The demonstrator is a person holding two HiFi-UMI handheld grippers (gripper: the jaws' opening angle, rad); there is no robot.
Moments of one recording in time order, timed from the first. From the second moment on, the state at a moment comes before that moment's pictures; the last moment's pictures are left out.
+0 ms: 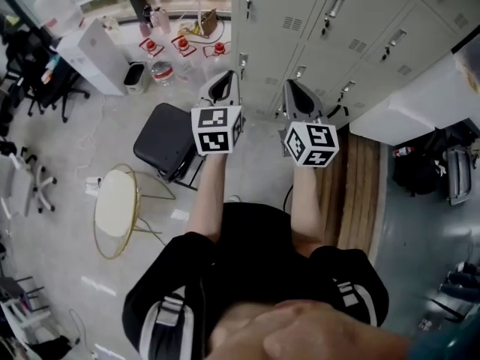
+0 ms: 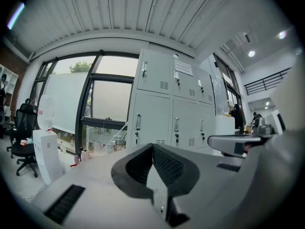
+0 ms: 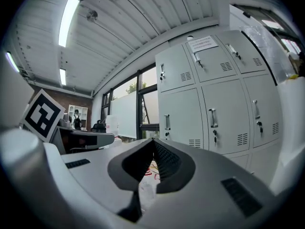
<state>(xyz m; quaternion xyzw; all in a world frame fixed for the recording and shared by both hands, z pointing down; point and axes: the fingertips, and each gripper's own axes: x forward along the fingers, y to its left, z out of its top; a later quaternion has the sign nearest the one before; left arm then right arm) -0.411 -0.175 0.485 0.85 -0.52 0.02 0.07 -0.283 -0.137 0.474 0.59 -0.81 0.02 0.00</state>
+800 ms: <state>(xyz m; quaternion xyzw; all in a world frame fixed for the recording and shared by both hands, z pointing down) -0.358 -0.366 0.507 0.86 -0.51 0.04 0.06 -0.236 -0.325 0.493 0.58 -0.81 0.05 0.01</state>
